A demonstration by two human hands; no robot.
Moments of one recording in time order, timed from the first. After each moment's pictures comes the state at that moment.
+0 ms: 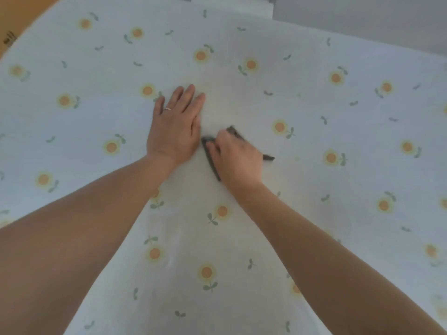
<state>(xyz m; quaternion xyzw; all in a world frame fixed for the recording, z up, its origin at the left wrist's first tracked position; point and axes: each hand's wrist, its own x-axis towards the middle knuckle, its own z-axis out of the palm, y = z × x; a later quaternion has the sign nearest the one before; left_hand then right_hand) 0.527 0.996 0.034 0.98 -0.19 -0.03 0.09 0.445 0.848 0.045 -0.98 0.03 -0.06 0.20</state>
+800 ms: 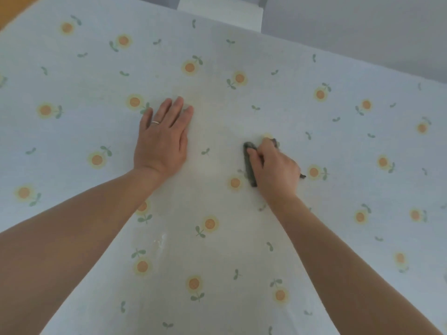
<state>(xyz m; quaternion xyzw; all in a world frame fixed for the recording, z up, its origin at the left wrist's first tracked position) 0.531 0.994 0.034 0.98 -0.19 -0.02 0.08 0.436 0.751 0.054 -0.98 0.15 0.03 0.16</state>
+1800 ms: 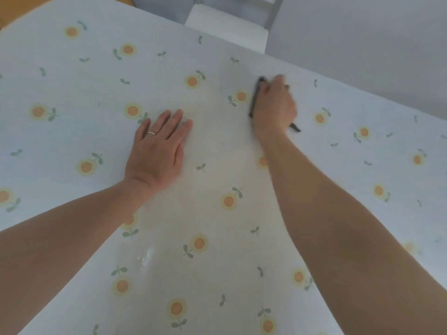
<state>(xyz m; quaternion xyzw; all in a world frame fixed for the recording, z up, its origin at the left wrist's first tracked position) 0.532 0.996 0.030 0.98 -0.19 -0.02 0.07 0.620 0.740 0.052 -0.94 0.29 -0.02 0.16</state>
